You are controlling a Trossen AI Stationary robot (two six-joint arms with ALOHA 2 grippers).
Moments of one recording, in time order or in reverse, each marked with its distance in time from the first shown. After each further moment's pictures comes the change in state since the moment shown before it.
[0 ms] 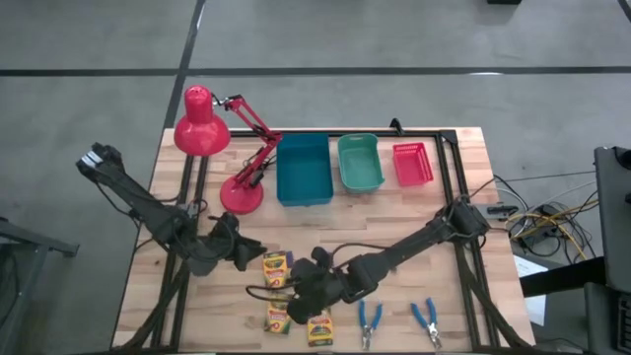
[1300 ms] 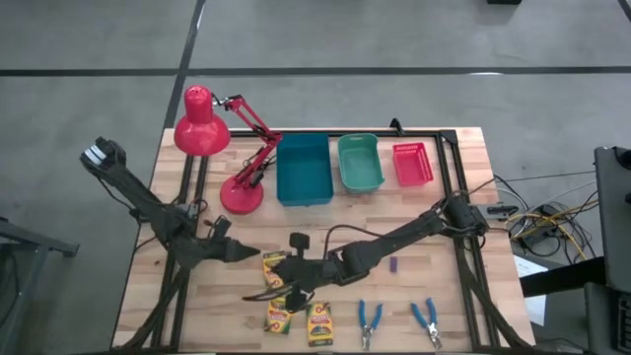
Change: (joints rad) left arm -0.088 -0.136 -0.485 0.672 -0.060 -0.161; right arm -0.082 0.002 -0.075 0.268 -0.053 -0.665
